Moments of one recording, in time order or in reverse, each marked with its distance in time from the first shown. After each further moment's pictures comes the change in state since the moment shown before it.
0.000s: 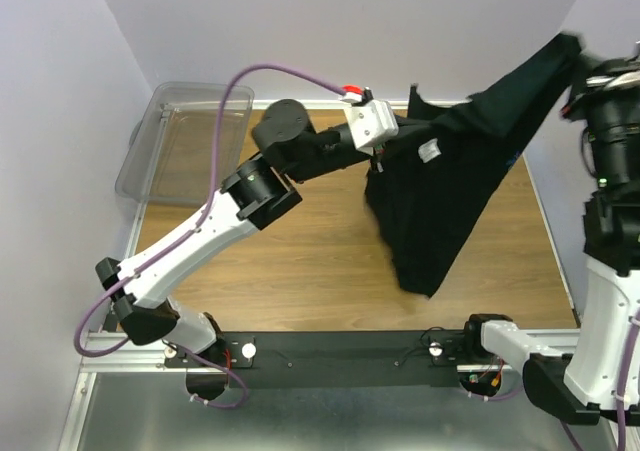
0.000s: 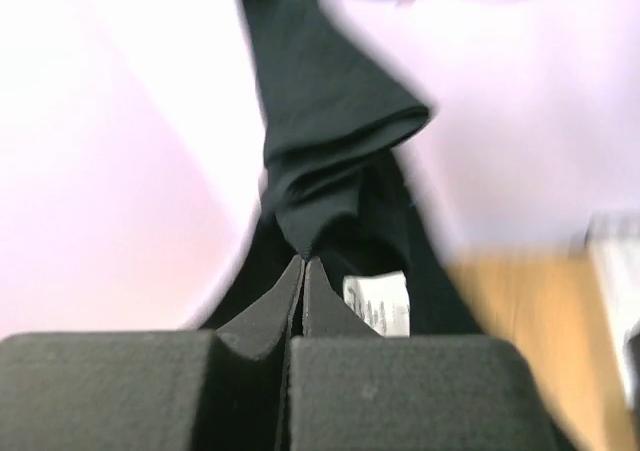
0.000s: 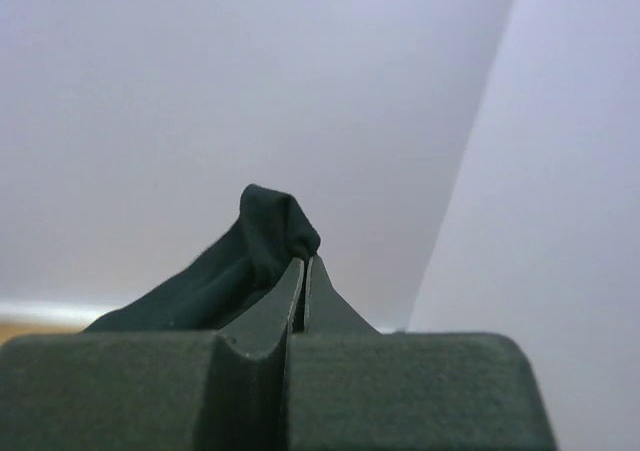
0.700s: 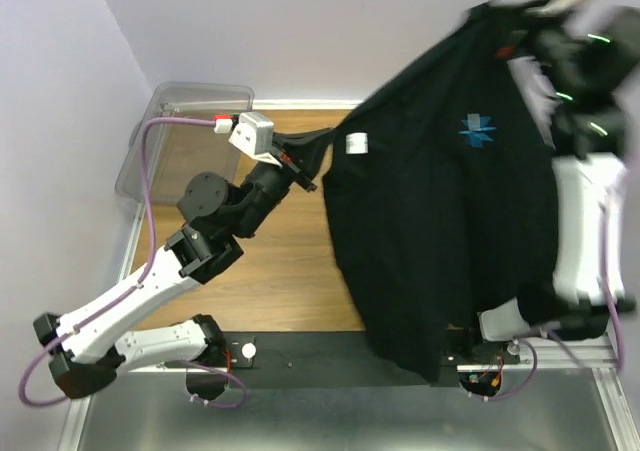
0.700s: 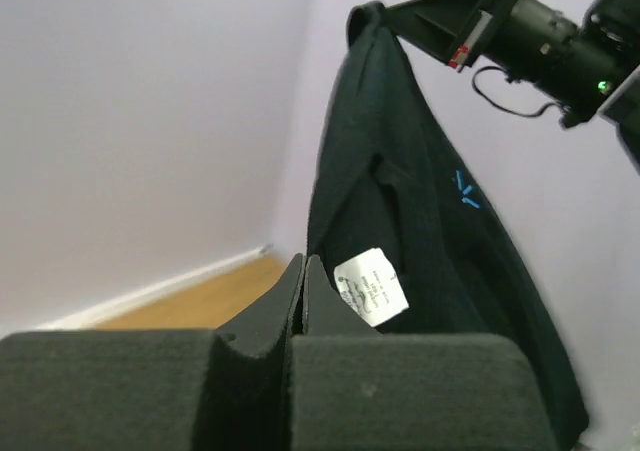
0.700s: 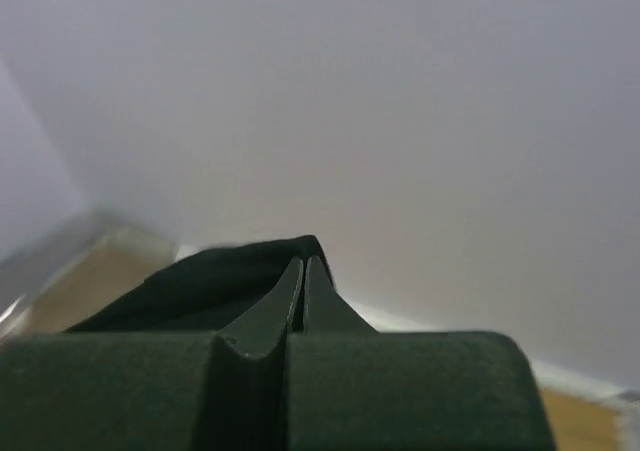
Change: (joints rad) left arm -0.098 -0.439 -0.446 0.235 -0.581 -0.399; right arm 0.045 0.392 0.365 0.097 -0.266 0.216
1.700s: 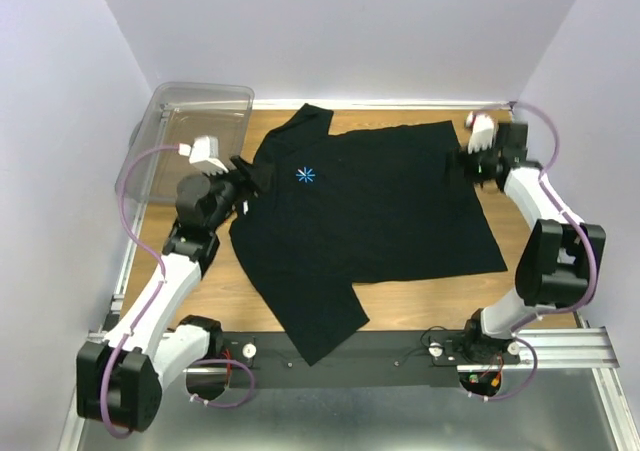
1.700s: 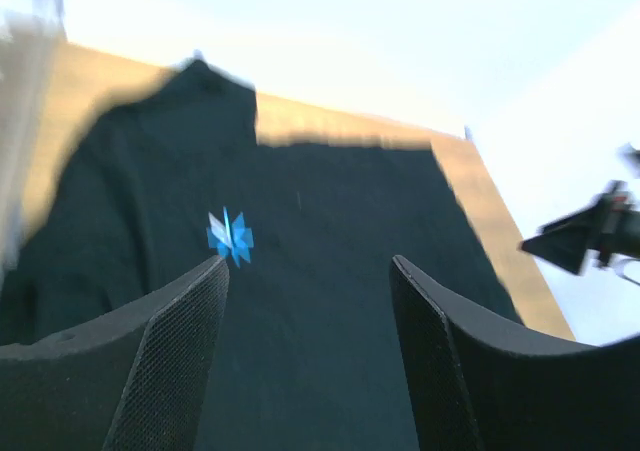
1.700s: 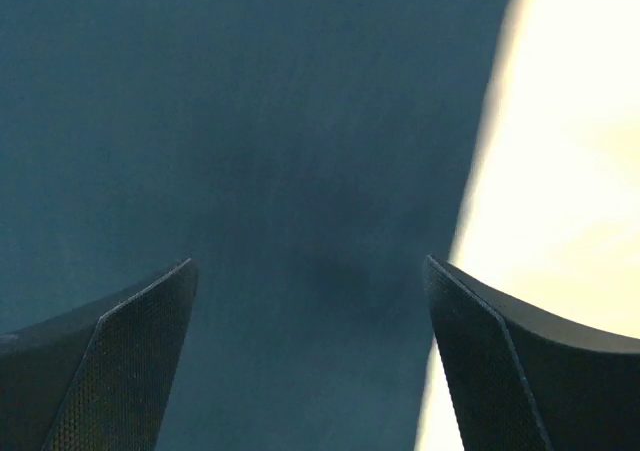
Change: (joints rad) left arm 0.815 -0.035 -0.576 0.049 0.354 -0.416; right arm -0.128 0.182 -0.909 0.023 0.001 -0.359
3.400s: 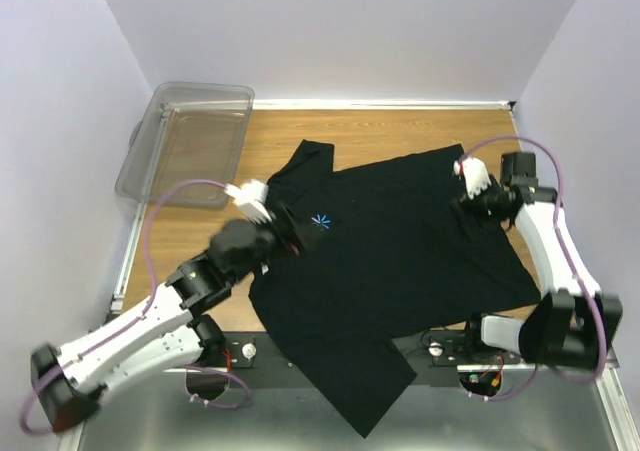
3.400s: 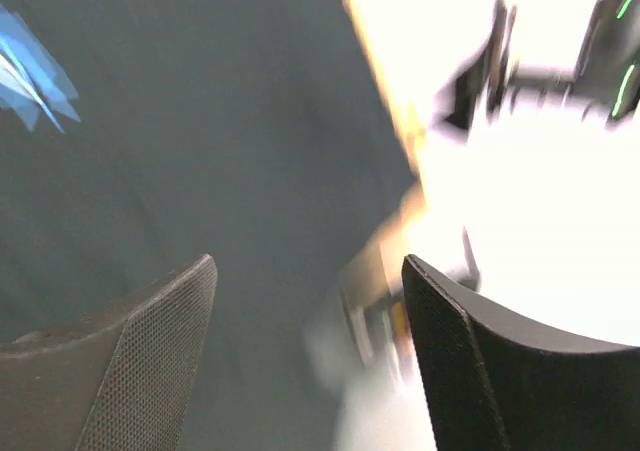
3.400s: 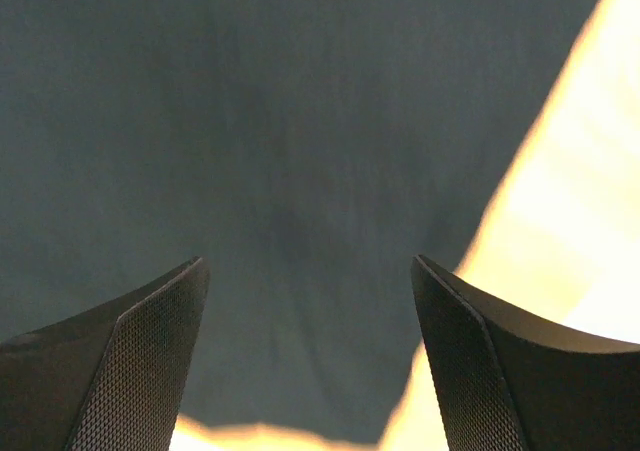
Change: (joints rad) left arm -0.753 -0.252 -0.050 -0.451 -0.314 -0.371; right arm -0.010 -0.440 -0.269 -0.499 0.113 -0.436
